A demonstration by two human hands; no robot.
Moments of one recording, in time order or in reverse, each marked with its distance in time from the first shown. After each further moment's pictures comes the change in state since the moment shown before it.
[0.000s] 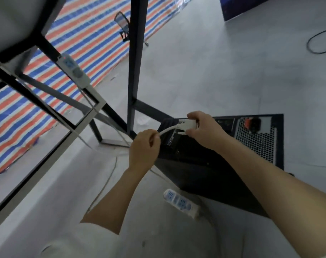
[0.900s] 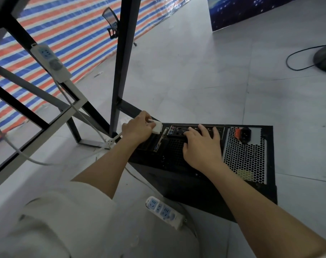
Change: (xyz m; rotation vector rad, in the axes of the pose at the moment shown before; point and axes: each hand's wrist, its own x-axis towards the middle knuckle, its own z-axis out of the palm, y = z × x) left_hand 0.089 0.006 0.026 0.229 -0.325 -0.192; right_hand 0.006 0.036 0.018 -0.844 0.097 0.001
